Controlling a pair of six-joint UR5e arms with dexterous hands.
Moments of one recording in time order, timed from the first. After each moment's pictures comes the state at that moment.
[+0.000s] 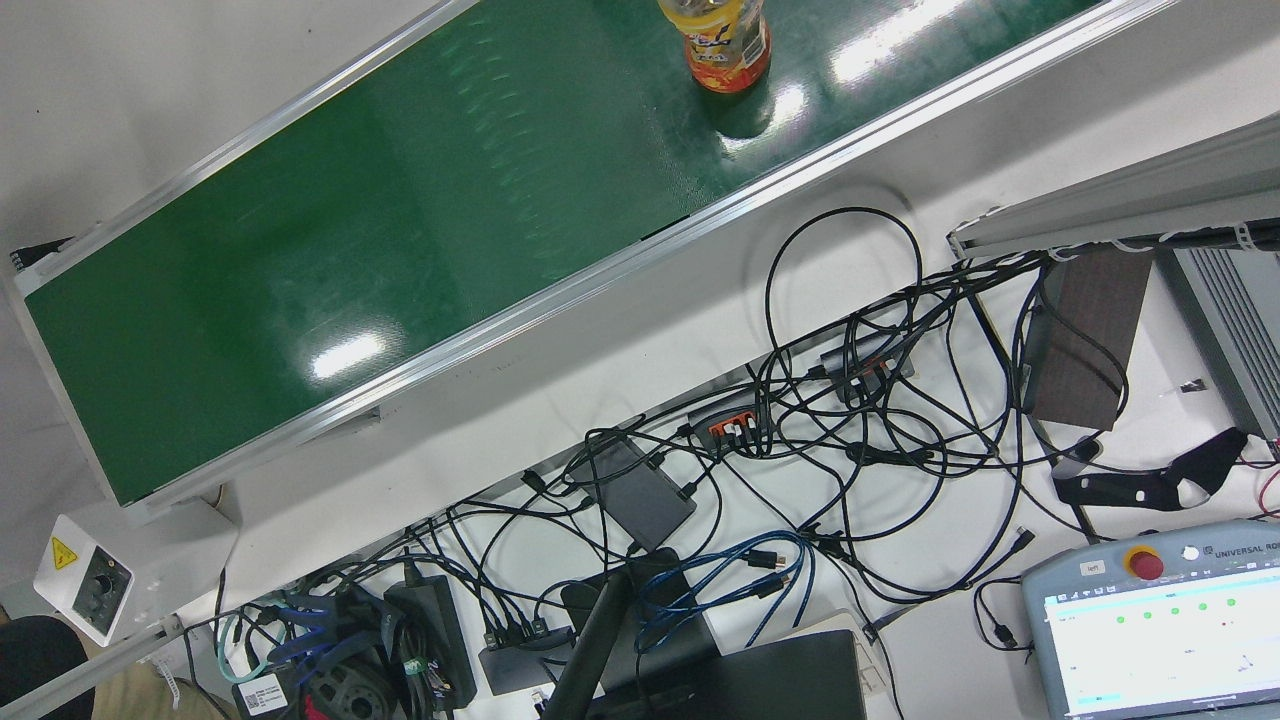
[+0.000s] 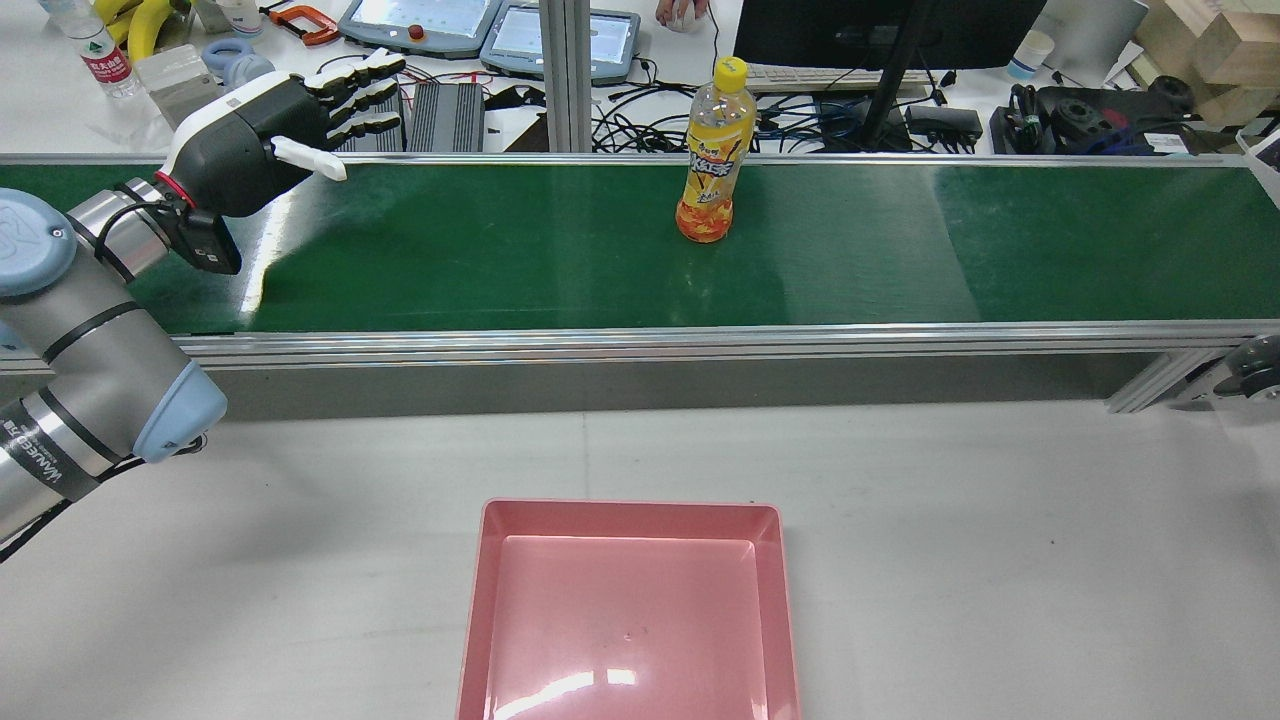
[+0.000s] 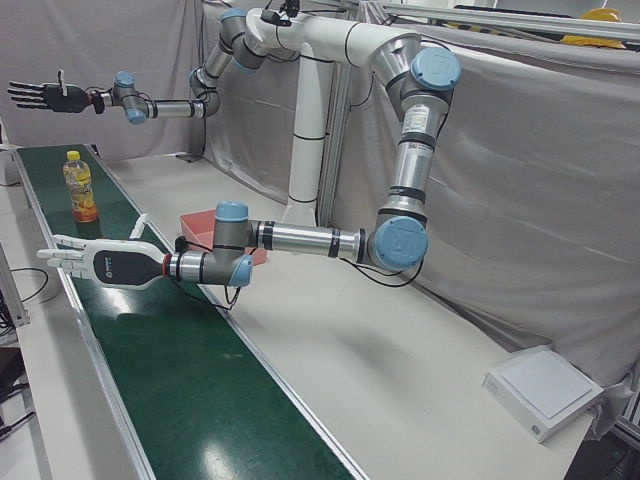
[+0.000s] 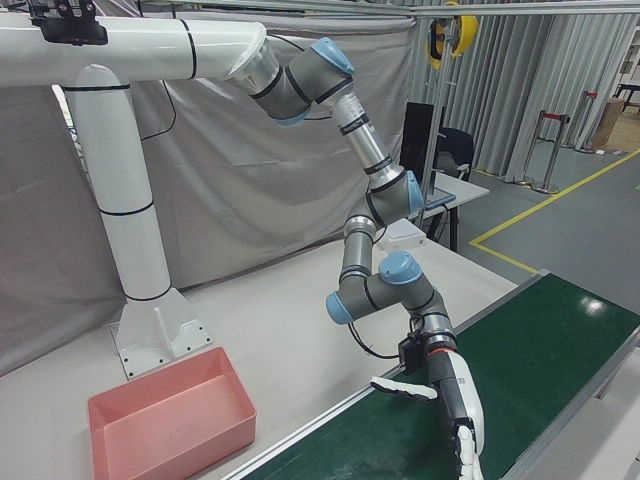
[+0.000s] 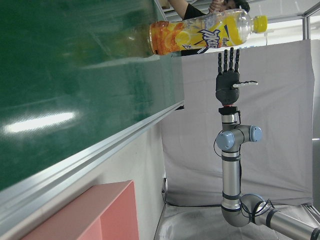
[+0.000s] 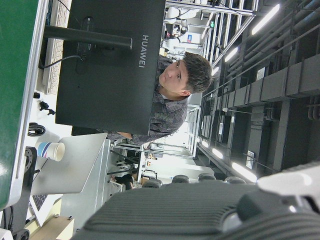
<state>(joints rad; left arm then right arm) -0.97 -2.17 -1.46 0.04 1.49 0.35 1.56 -1.50 1.58 -3.21 -1.58 -0.10</state>
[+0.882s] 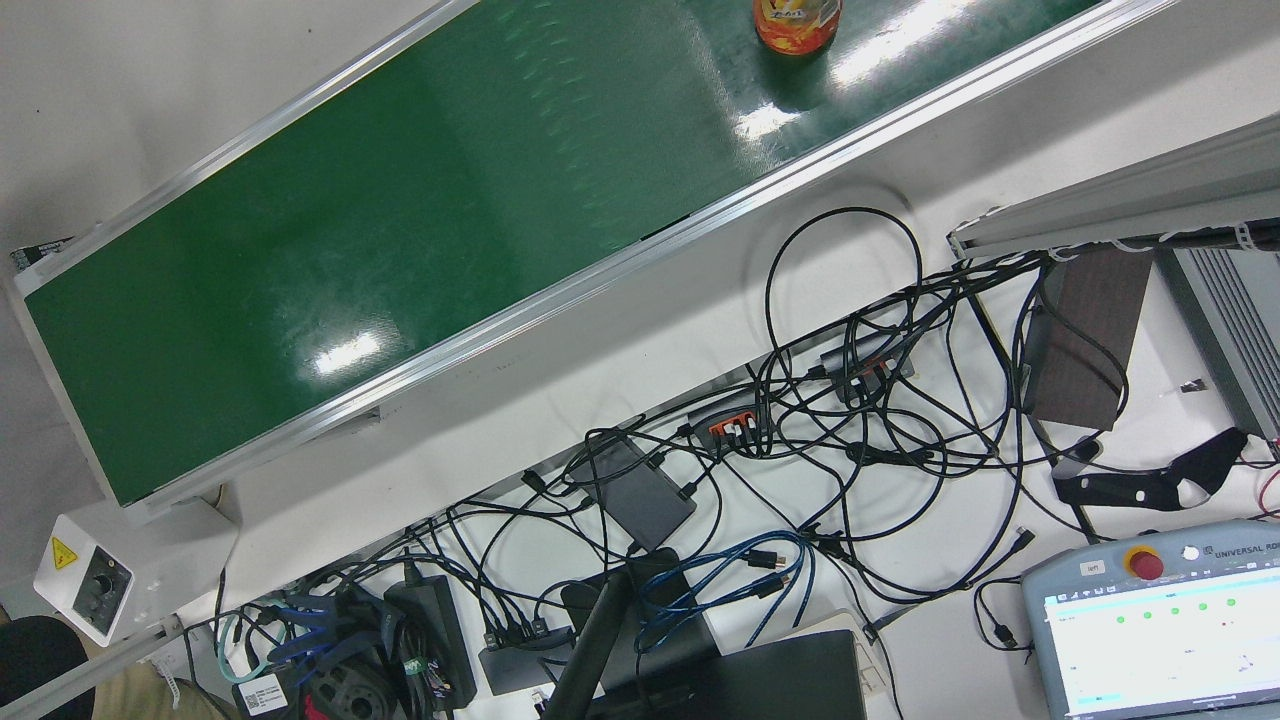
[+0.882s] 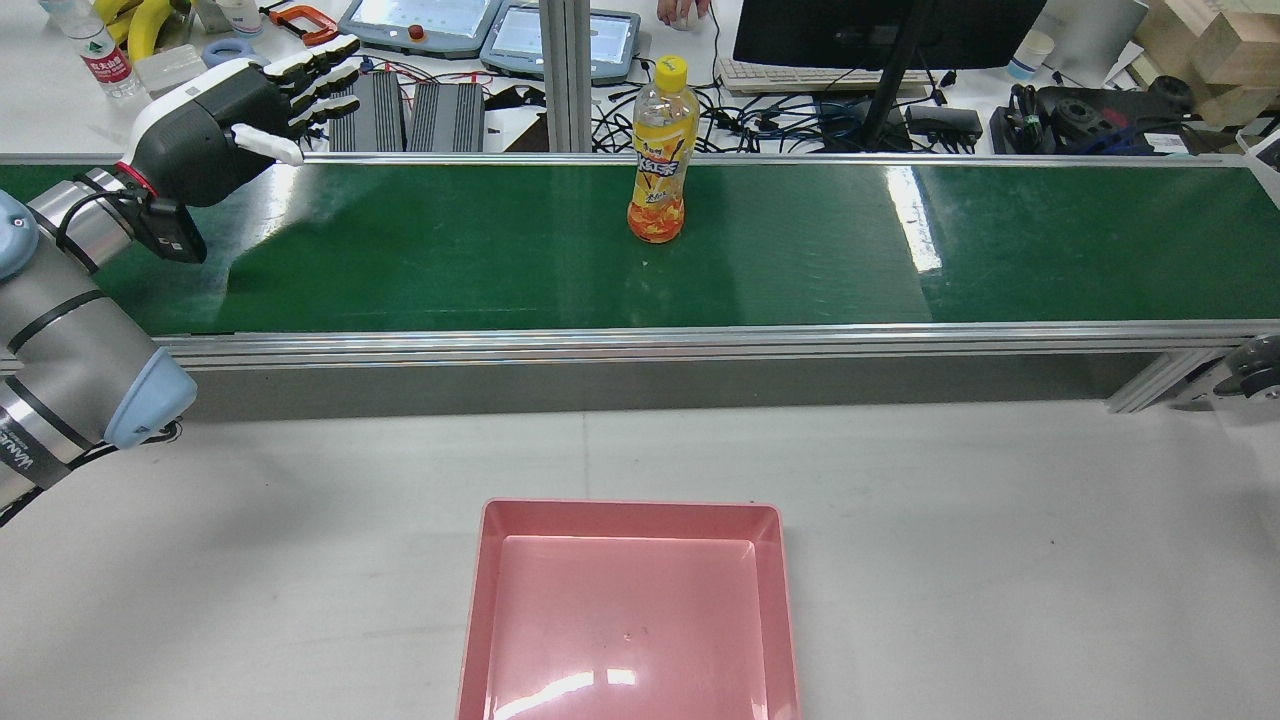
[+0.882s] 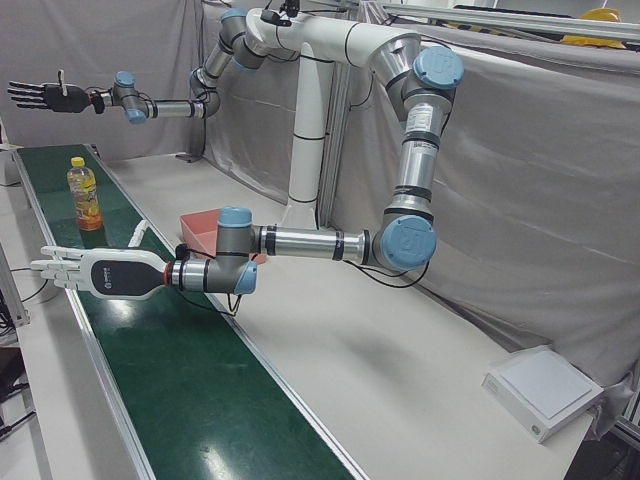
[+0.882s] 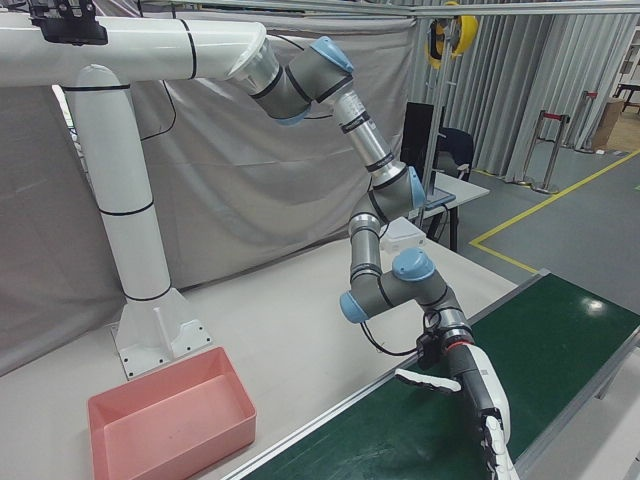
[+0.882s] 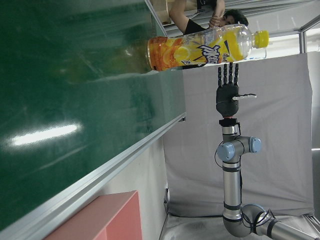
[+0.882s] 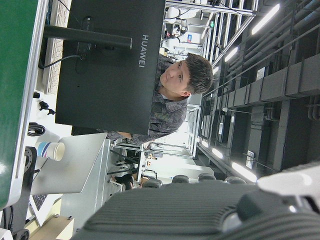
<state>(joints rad) -1.01 -2.15 -1.44 0.02 1.49 0.34 1.57 -1.50 1.58 -3.21 -1.58 -0.10</state>
